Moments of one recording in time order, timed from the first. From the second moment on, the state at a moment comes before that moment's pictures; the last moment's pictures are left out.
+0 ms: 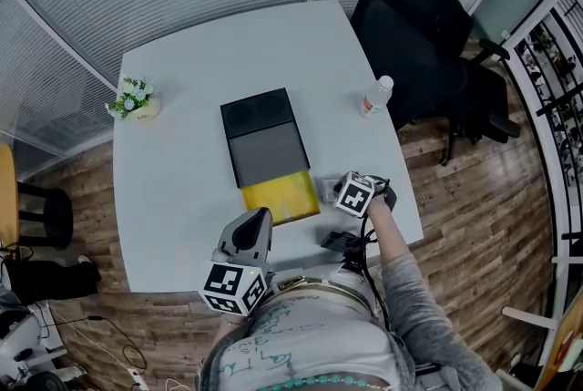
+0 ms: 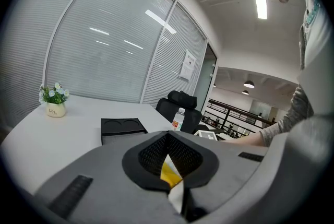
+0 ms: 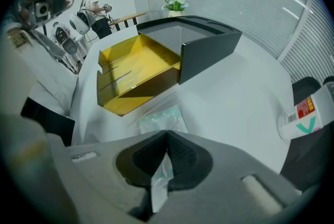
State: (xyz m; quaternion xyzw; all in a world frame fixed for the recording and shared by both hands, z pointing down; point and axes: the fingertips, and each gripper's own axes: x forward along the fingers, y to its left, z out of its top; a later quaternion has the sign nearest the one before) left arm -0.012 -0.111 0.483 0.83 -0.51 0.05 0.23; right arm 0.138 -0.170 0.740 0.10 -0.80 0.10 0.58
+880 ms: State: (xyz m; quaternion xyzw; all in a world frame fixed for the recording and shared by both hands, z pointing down) left arm -0.013 -0.108 0.480 0.83 -0.51 0.05 0.23; right arm 0.142 -0.177 0.712 0.11 -0.81 0.12 0.56
